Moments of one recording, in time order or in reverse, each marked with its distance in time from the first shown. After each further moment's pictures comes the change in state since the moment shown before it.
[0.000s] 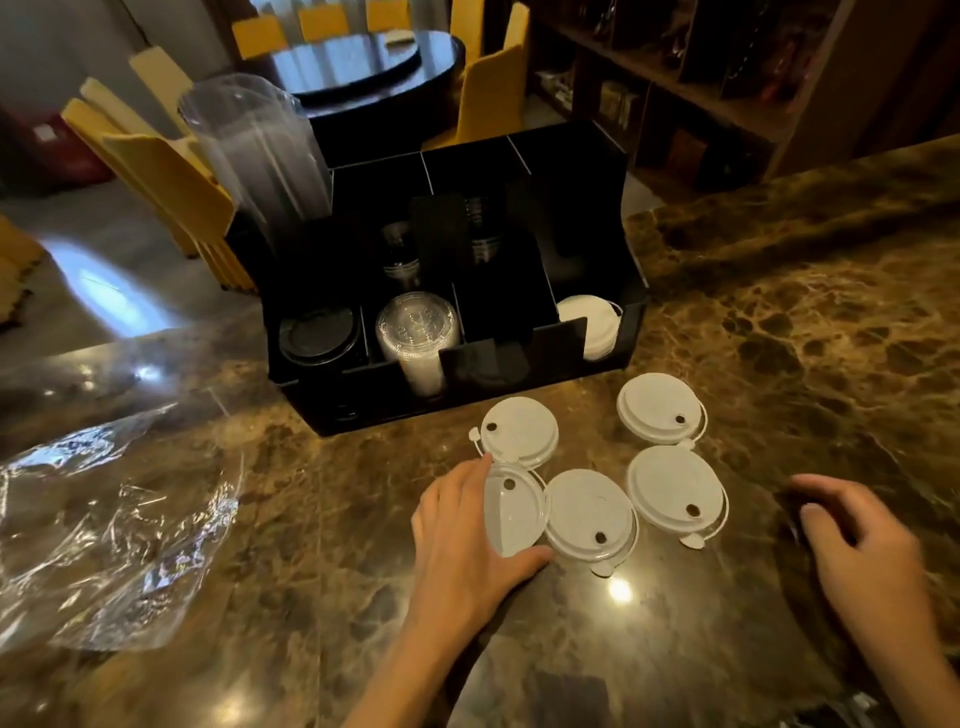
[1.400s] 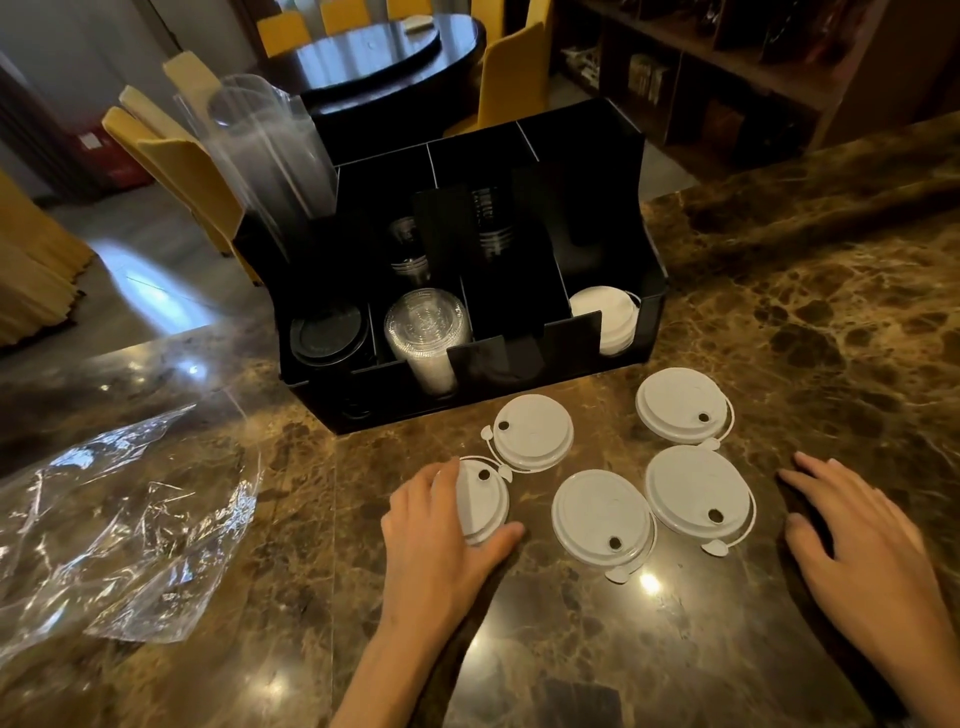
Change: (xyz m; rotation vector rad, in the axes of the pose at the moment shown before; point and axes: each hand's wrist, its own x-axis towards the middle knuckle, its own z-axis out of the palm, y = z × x) left_hand -0.004 -0.023 -0.013 0.195 0.058 -0.155; right_hand 0.014 0.009 0.013 -0.506 -0.241 -0.200
